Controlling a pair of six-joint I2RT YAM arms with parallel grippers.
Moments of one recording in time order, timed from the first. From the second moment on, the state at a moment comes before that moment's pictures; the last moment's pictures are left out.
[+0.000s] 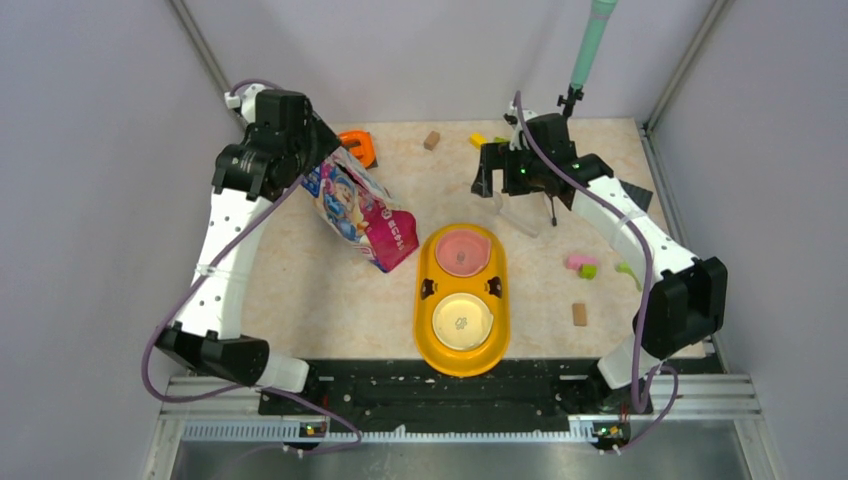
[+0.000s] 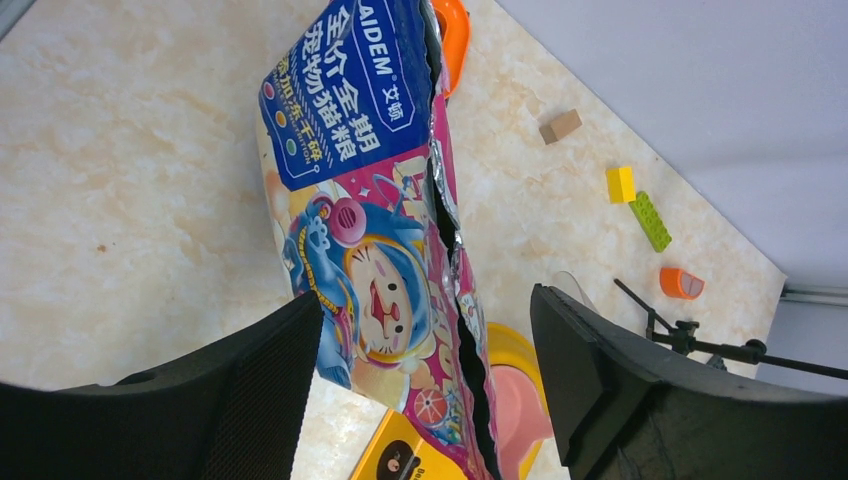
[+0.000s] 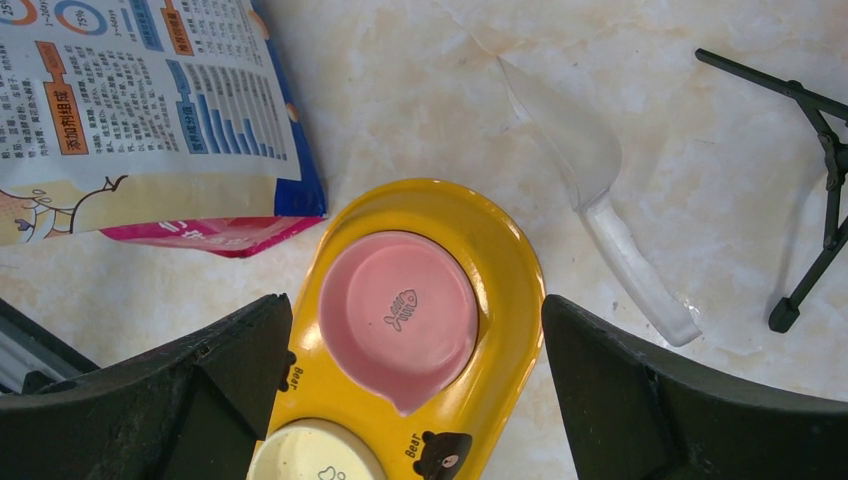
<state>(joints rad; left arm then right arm) -0.25 1.42 1.83 -1.01 -0.35 -0.81 0.42 1.57 1.47 -0.57 -0.18 0.27</state>
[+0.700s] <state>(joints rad) -0.20 1.62 1.81 -1.01 -0.13 -0.49 0.44 1.58 1.45 -0.57 -0.18 0.29</state>
